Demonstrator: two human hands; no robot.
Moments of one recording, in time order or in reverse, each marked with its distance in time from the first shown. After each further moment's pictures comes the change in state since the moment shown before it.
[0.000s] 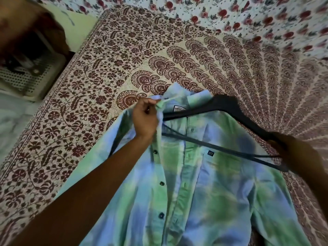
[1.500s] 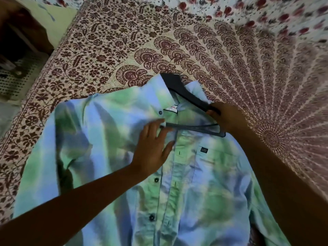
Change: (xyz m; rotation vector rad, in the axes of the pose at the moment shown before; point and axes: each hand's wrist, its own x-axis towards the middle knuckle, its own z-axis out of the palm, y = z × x) left_hand -0.061 -0.042 -0.009 1.051 -0.588 0.662; right_hand 0.107 -0.093 0.064 0.067 -0.046 -0.185
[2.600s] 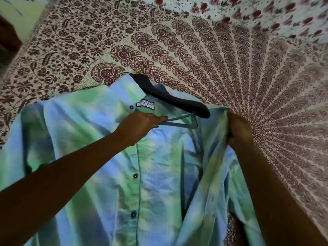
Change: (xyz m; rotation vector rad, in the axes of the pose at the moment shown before) left_hand 0.070 -0.016 -0.005 0.006 -0.075 0.428; right_hand -0.051 0.059 0.000 1.107 0.365 0.598
